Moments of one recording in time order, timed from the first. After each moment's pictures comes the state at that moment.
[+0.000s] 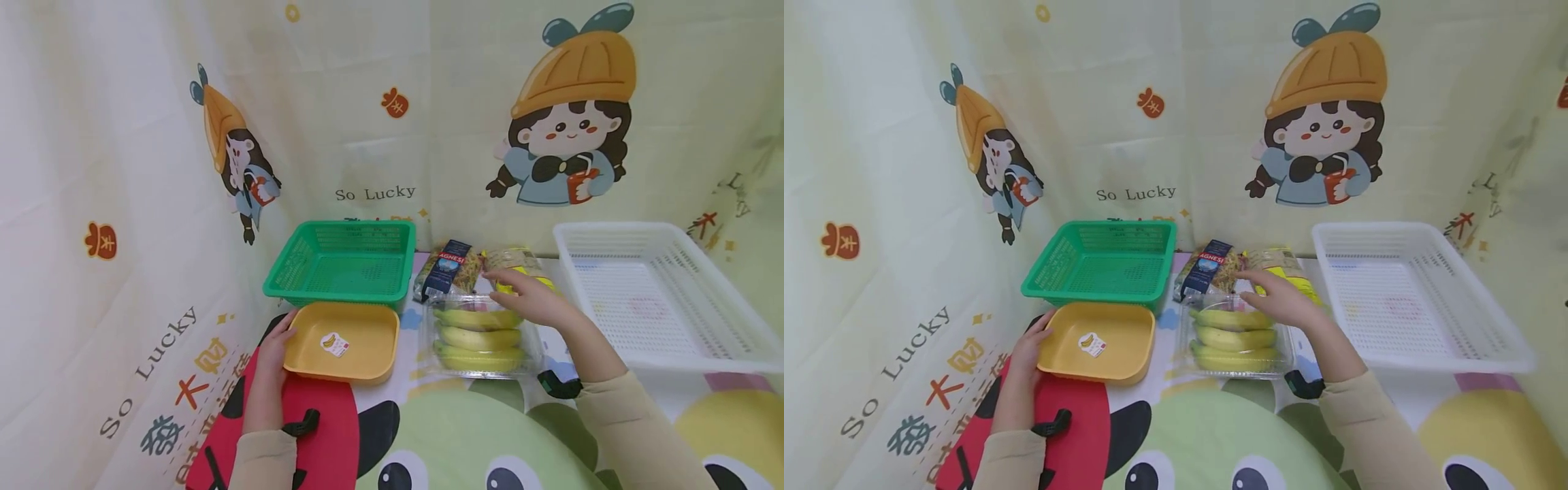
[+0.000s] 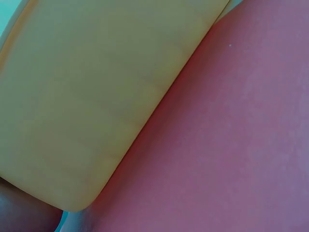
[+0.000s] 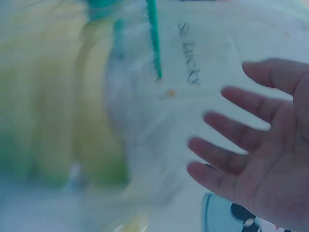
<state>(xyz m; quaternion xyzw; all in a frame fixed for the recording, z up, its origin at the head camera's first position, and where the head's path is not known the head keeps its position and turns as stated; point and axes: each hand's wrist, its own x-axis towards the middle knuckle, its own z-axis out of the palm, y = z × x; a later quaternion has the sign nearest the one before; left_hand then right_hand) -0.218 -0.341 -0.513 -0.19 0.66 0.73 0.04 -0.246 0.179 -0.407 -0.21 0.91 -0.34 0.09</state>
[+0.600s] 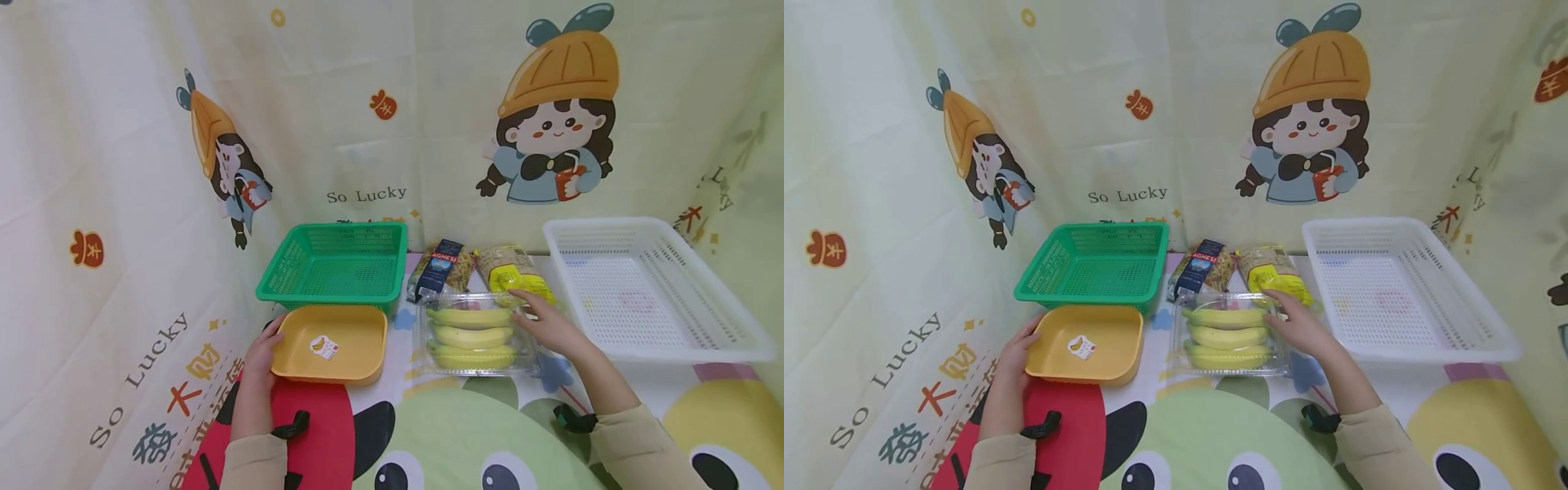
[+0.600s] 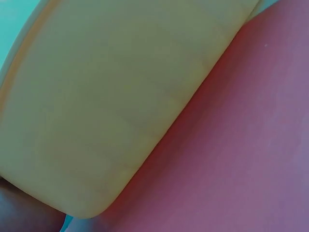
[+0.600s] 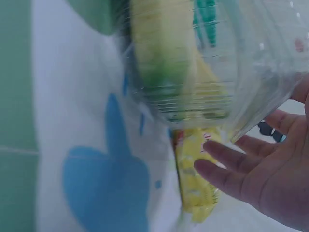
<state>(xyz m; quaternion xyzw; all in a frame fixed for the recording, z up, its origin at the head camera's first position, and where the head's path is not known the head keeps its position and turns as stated) -0.208 -0.345 -0.493 -0.20 0.65 0.73 0.07 -0.219 0.225 -0.474 -0.11 0.91 -0.39 0.08</state>
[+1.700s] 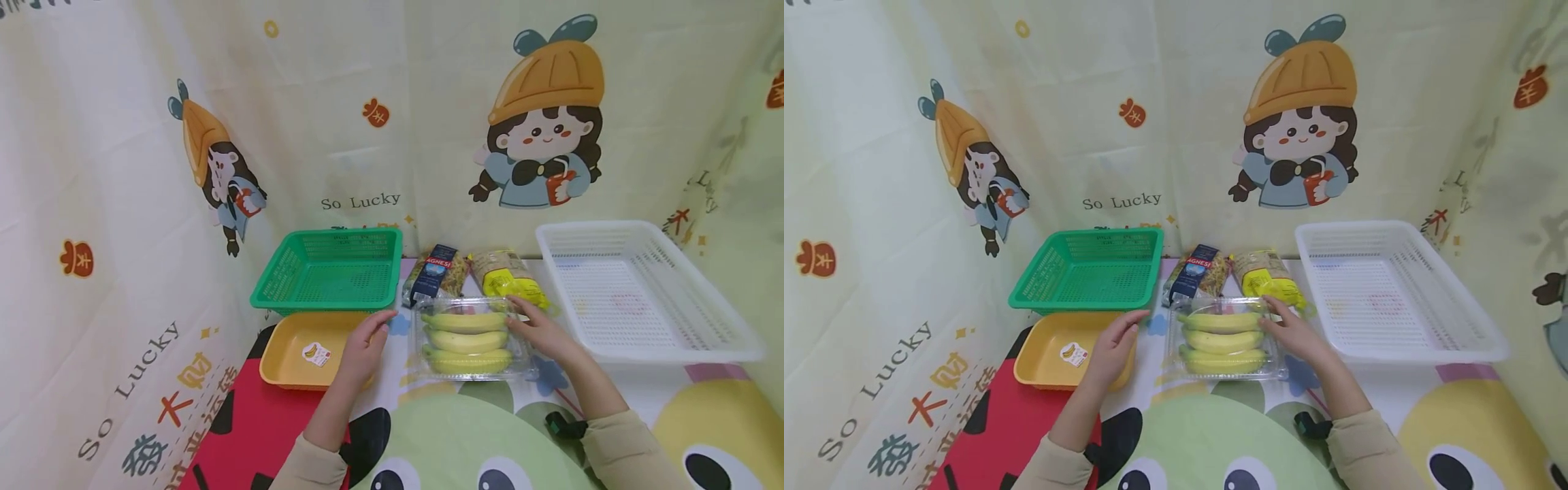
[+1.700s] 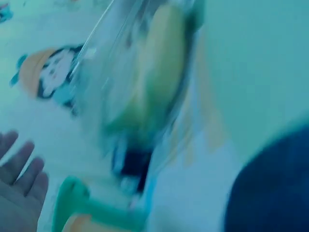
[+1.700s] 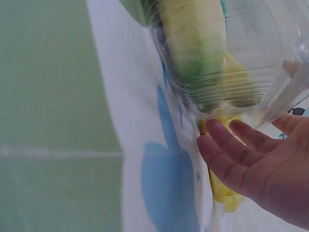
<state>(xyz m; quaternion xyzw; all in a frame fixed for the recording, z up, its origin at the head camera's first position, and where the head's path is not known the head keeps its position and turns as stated) -0.182 -0.139 -0.450 0.14 0.84 0.52 -0.07 -0.223 0.231 -0.497 -0.10 0.87 -0.47 0.08</state>
